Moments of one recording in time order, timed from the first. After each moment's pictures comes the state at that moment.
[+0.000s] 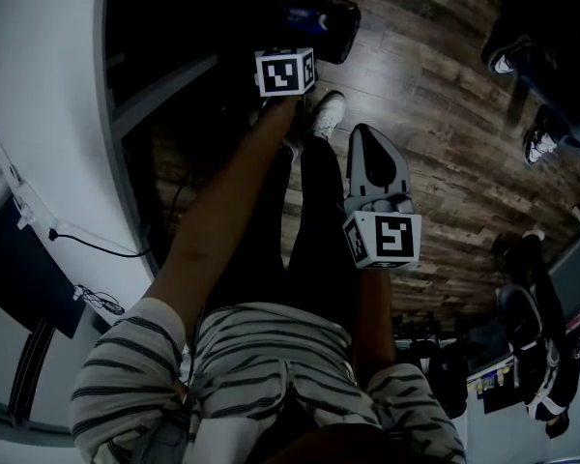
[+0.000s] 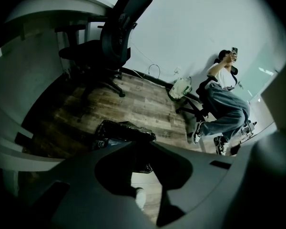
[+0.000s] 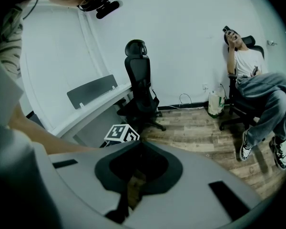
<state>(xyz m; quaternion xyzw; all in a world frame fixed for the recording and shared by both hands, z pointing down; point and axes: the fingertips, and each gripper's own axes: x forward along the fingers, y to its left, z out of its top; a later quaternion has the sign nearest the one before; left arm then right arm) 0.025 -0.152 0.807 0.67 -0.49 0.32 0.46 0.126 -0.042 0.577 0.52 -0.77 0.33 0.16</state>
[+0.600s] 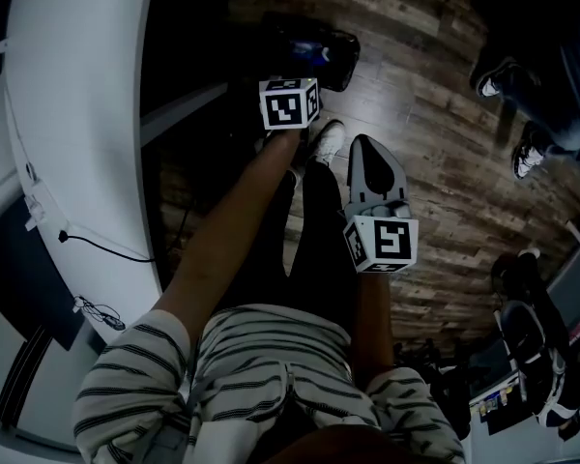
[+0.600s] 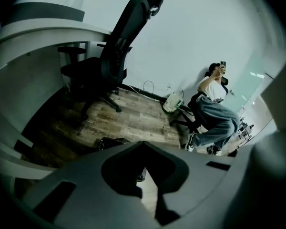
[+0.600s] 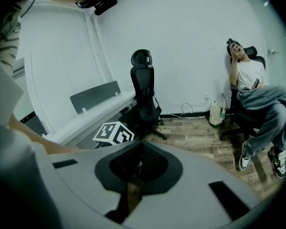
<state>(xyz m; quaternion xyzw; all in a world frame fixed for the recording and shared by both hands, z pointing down) 0.020 -0.161 0.715 0.71 -0.51 0.26 0.42 0.111 -0.050 0.527 0.53 -0.78 0.29 0.14</state>
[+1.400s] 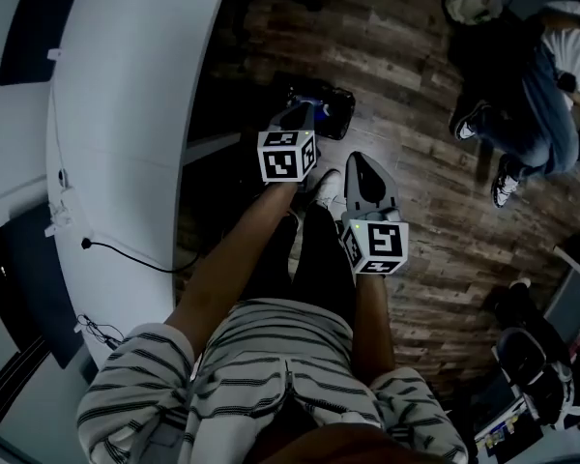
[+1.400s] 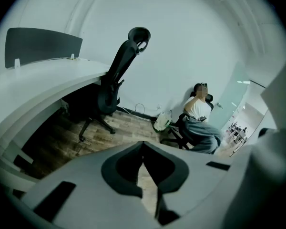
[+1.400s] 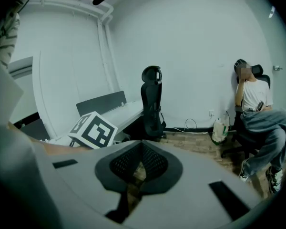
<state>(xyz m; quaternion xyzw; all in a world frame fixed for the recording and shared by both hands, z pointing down) 0.001 -0.162 0.552 0.76 -0.51 0.18 0.36 0.085 -0.069 0.435 0.54 -0.80 0.23 0.12</state>
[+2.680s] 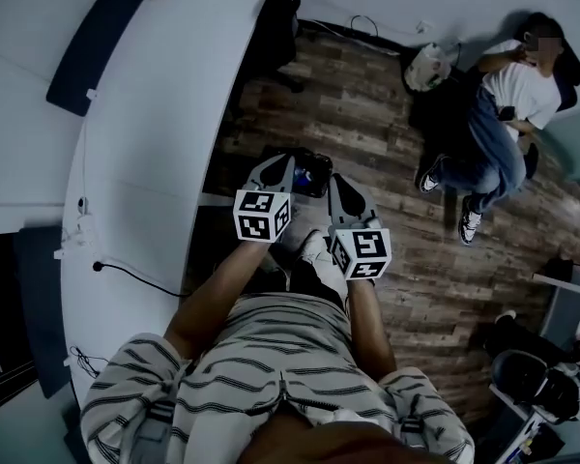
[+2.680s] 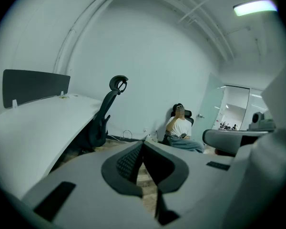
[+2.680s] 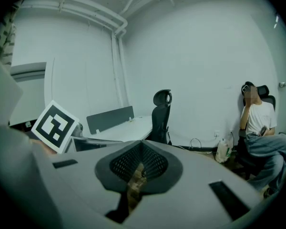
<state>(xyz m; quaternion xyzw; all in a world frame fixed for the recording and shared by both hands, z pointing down) -0.028 -0.108 0.352 0.84 -0.49 0.09 0.24 0.057 -0.058 0.306 0.53 -0.83 0.16 0.08</state>
